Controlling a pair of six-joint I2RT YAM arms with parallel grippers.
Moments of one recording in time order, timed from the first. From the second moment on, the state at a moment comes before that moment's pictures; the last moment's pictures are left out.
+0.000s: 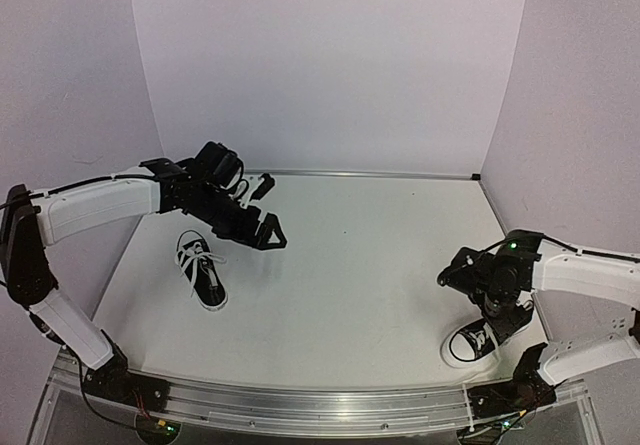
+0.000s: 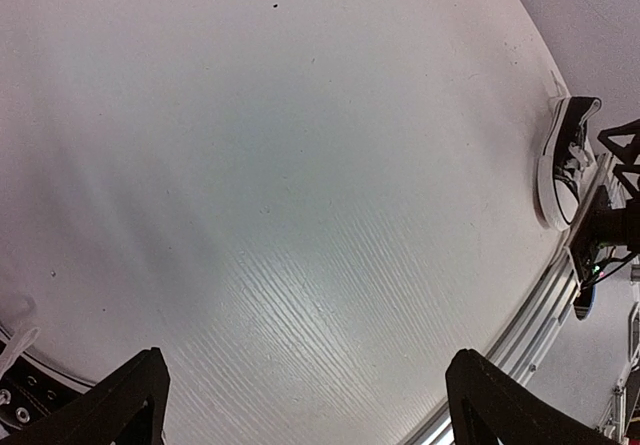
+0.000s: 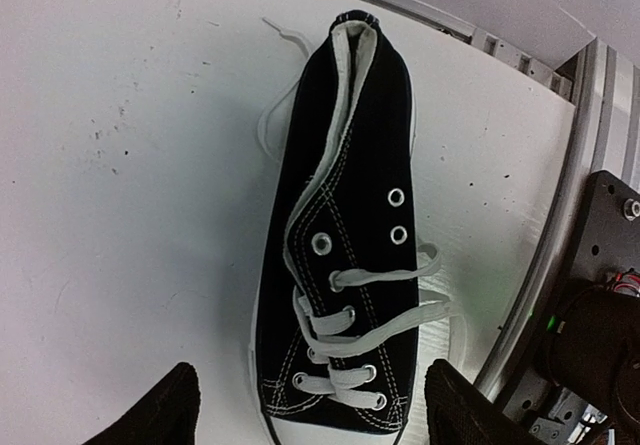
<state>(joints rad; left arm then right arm) -0.70 1.54 1.26 -0.64 0.30 -0.26 0.84 1.17 0.79 -1.30 0.50 2.02</state>
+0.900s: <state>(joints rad) -0.70 1.60 1.39 -0.68 0.40 -0.21 0.74 1.46 0.71 -1.15 0.48 2.03</state>
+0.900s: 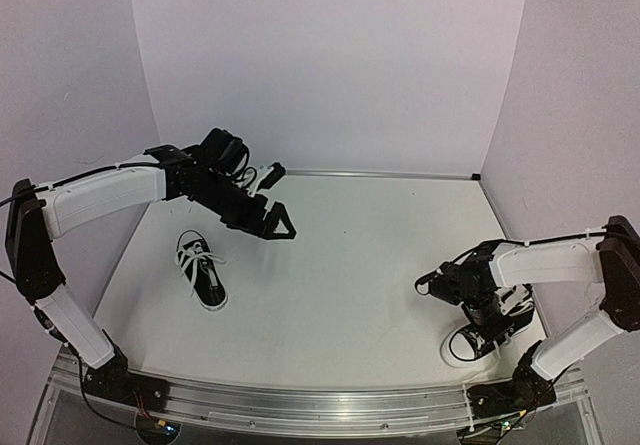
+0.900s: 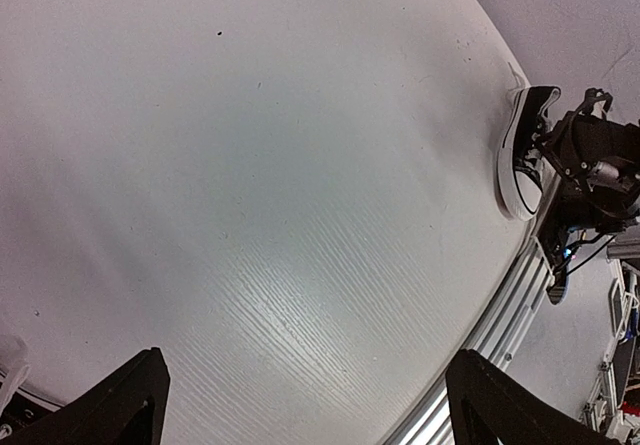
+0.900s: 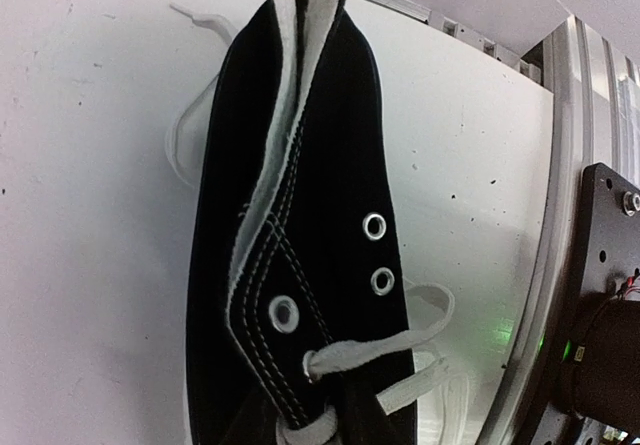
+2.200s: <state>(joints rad) -0.51 1.51 1.38 -0.66 0.39 -0.38 0.88 1.99 1.72 -0.69 0.11 -0.03</state>
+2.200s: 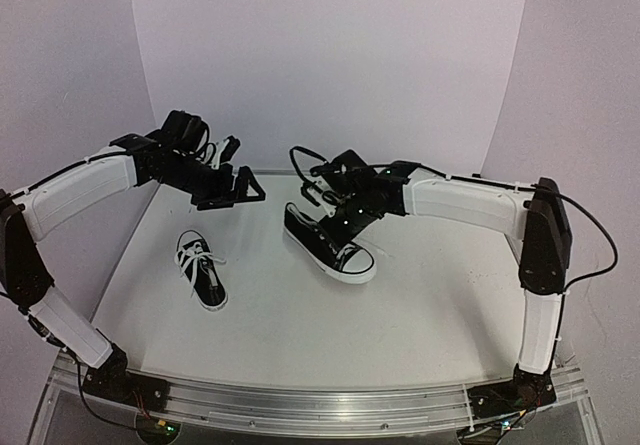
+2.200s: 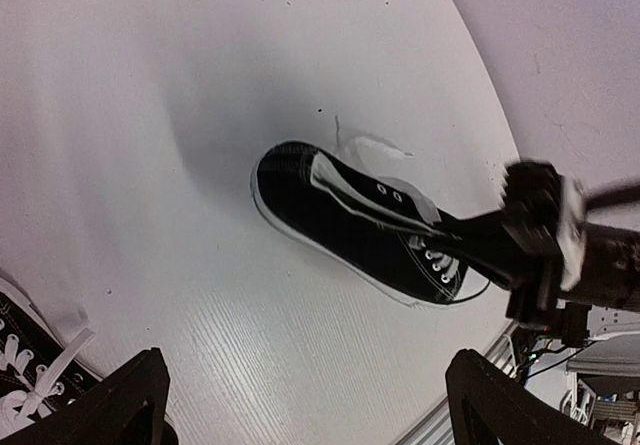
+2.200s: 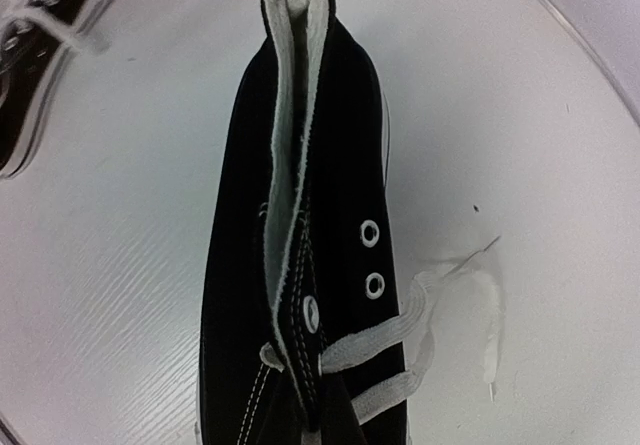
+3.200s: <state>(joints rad) -0.51 1.60 1.13 -0.62 0.50 -0.39 0.73 1.98 1.32 -0.39 -0.46 0.37</state>
